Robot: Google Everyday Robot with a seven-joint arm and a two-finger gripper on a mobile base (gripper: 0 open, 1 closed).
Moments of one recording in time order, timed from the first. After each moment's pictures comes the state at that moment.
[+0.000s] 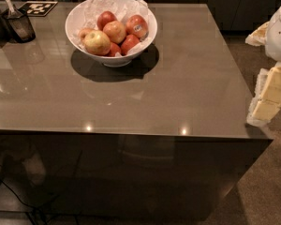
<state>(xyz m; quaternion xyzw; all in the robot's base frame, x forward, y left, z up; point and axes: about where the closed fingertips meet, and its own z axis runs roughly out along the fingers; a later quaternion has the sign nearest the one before) 0.438 -0.217 0.976 -0.60 0.78 -0.03 0.16</state>
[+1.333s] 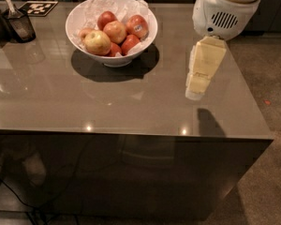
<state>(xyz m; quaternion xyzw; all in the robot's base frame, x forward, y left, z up) 0.487 -0.123 0.987 -0.61 0.78 -0.04 0.13</state>
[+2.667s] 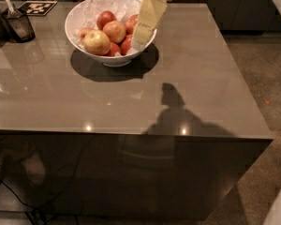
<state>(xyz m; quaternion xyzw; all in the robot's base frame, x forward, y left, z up) 0.589 -0.032 1.021 -0.58 0.79 0.03 0.20</state>
